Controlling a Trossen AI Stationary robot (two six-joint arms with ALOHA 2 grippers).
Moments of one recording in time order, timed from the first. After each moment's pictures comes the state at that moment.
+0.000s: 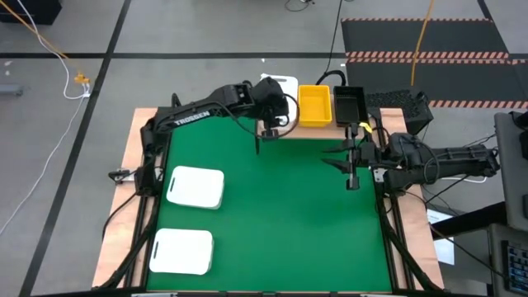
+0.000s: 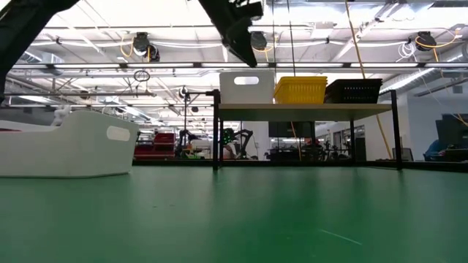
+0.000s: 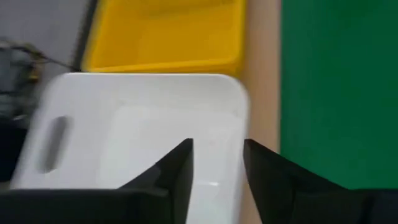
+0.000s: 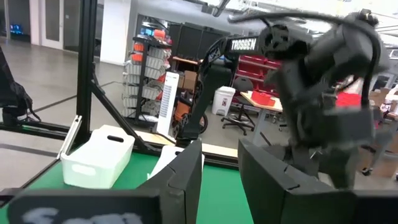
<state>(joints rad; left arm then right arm) 0.33 2.00 2.12 -0.93 -0.11 0.40 0.05 0.68 0.65 0.10 0.05 -0.20</state>
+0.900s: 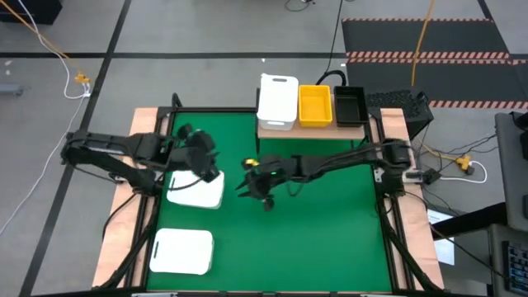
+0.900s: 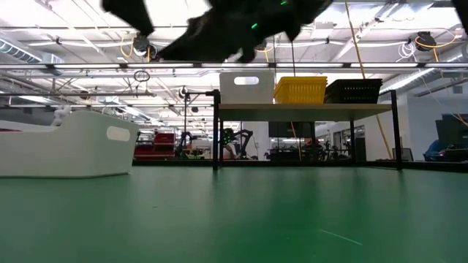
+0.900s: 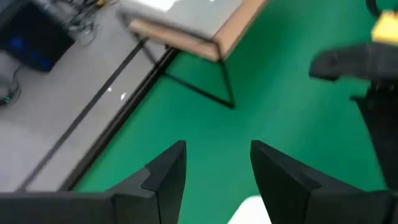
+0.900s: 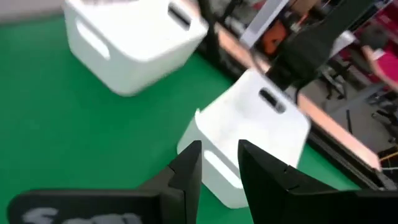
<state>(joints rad) -0.14 1.20 1.28 -1.07 -0.63 -0.45 0.02 1.89 1.31 0.14 -0.24 -0.62</state>
